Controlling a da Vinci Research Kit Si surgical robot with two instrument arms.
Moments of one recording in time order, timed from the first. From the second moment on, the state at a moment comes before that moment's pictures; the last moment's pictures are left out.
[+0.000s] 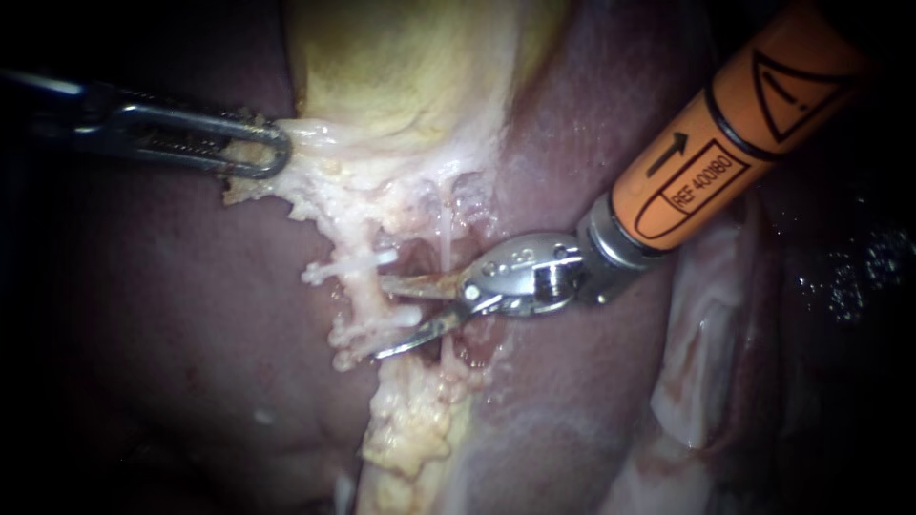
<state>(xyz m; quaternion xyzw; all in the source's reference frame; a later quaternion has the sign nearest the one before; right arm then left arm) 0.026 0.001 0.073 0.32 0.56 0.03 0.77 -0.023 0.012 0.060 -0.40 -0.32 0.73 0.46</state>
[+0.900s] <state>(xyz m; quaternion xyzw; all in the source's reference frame) 0.033 0.001 0.073 0.36 0.55 0.13 0.74 -0.024 0.012 0.060 -0.39 -0.31 0.73 0.47</state>
